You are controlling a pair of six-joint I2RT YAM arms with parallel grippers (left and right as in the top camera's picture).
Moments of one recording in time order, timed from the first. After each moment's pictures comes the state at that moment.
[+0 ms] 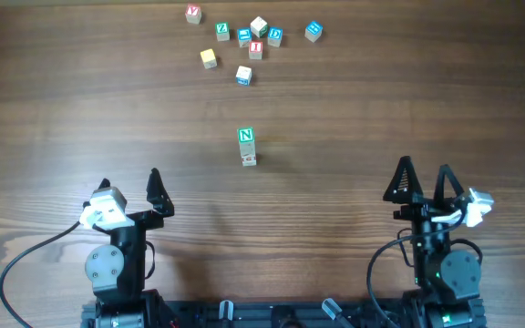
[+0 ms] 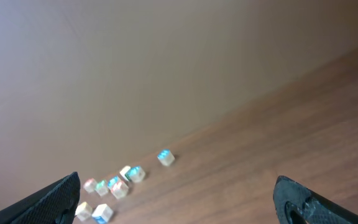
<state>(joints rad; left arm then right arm) 0.14 0.03 0.01 -0.07 0.05 -0.24 0.18 0.03 0.01 0.12 0.21 0.50</state>
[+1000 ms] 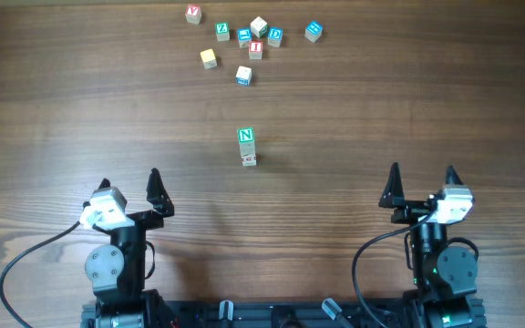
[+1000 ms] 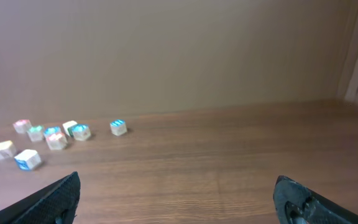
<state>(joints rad) 0.14 0.03 0.01 -0.07 0.05 -0.24 0.17 0.02 0.01 0.02 0.22 0.04</state>
